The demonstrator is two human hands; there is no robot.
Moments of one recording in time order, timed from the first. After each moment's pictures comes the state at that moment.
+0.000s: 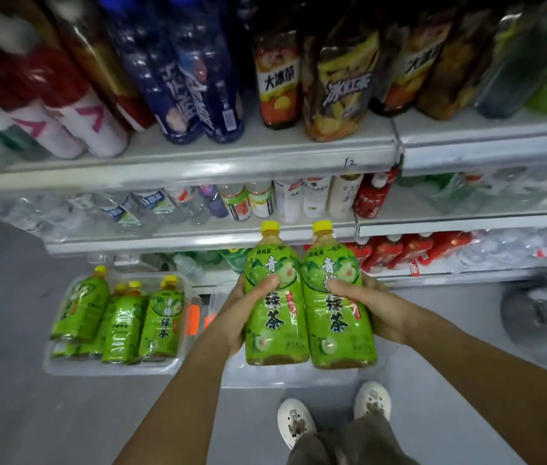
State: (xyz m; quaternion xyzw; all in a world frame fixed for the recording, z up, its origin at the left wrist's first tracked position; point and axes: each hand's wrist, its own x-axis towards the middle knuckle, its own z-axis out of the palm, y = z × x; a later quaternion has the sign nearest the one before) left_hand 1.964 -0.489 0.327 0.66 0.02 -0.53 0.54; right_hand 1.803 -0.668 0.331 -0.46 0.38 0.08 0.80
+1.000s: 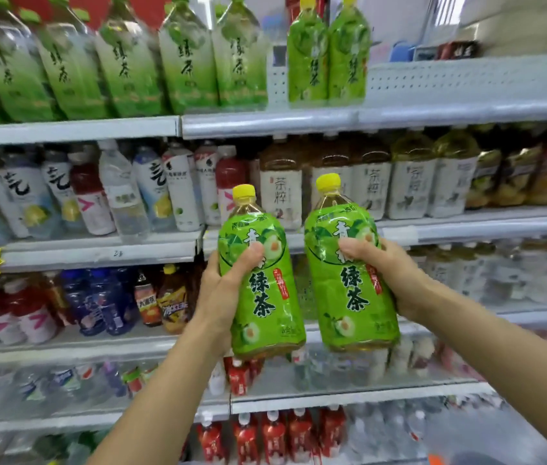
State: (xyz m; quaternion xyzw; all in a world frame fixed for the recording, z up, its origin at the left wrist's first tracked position) left_hand 1.686 -0.735 0.697 0.56 -0.26 -0.26 0.74; right_hand 1.522 -0.907 0.720 -0.66 0.17 -0.26 0.69
